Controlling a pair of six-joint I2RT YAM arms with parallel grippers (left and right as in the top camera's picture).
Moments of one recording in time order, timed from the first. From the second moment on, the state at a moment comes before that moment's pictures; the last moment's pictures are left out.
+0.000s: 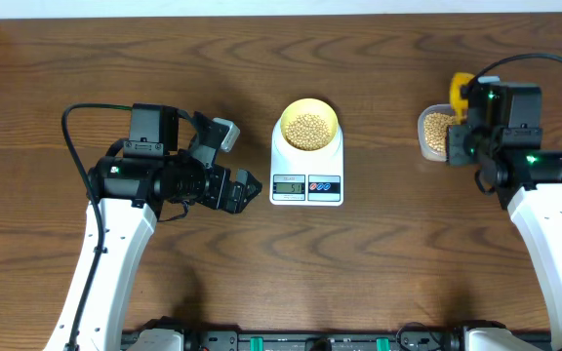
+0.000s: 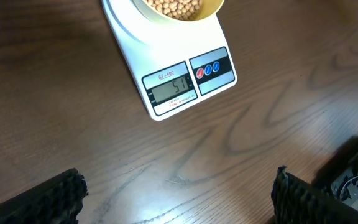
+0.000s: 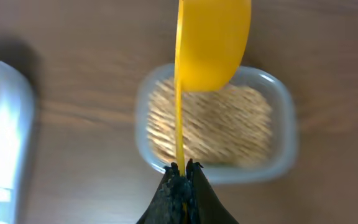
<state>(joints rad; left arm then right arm) -0.10 1.28 1.12 -1.00 0.54 0.20 0.02 1.35 1.08 -0.58 -0.03 -0.02</state>
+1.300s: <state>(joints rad) -0.10 1.28 1.12 -1.00 0.54 0.20 0.35 1.76 1.48 -0.60 -0.41 -0.08</state>
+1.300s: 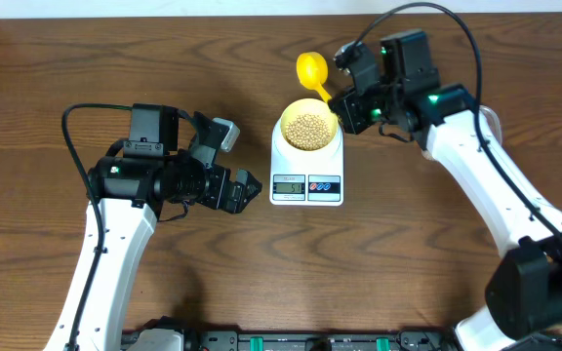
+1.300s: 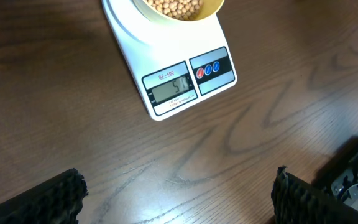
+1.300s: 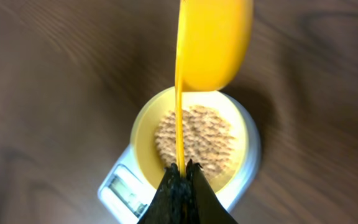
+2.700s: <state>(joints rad) -0.10 1.28 1.12 -1.00 0.54 0.20 0.46 1.85 1.50 -0.79 -0.10 -0.38</state>
